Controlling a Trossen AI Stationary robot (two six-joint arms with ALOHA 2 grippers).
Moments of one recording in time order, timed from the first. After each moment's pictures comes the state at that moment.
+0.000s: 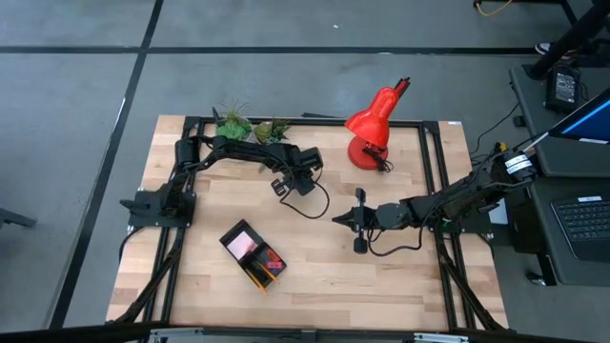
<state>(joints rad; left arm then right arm) 0.27 2.09 1.40 -0.60 -0.06 1.24 0.30 1.42 0.46 0.60 0.36 0.05</state>
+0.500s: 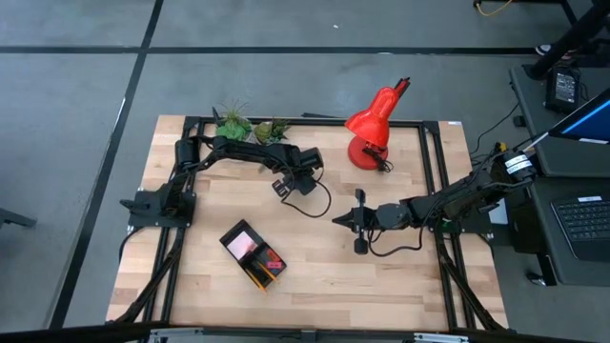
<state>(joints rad) 0.27 2.09 1.40 -0.58 -0.10 1.17 0.30 1.42 0.46 0.60 0.34 0.05</state>
